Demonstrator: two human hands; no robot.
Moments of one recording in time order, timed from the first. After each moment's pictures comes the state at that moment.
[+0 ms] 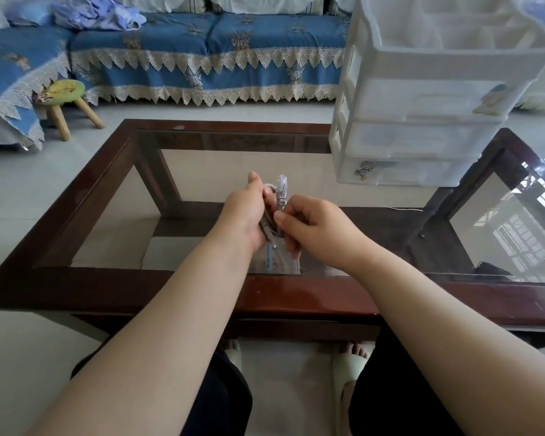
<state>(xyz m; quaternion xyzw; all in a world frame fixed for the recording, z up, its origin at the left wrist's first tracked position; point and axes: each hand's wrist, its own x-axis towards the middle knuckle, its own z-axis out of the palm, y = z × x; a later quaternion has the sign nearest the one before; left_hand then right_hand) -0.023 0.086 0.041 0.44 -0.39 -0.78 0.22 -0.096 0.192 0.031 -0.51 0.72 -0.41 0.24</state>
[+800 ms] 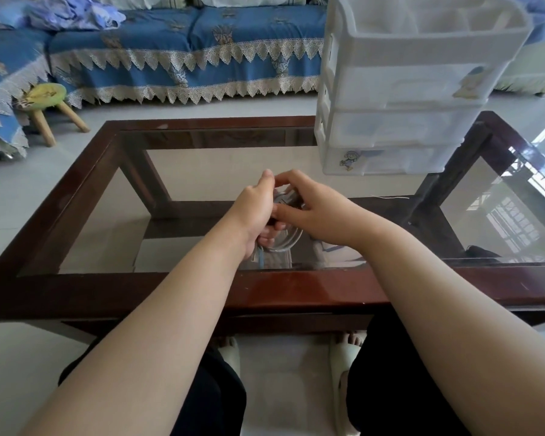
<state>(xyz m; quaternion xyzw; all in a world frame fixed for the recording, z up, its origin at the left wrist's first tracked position) -0.027 0.114 0.040 0.38 -0.64 -0.66 0.11 -0.129 0.199 0.038 -0.54 0.74 -0.33 0.23</state>
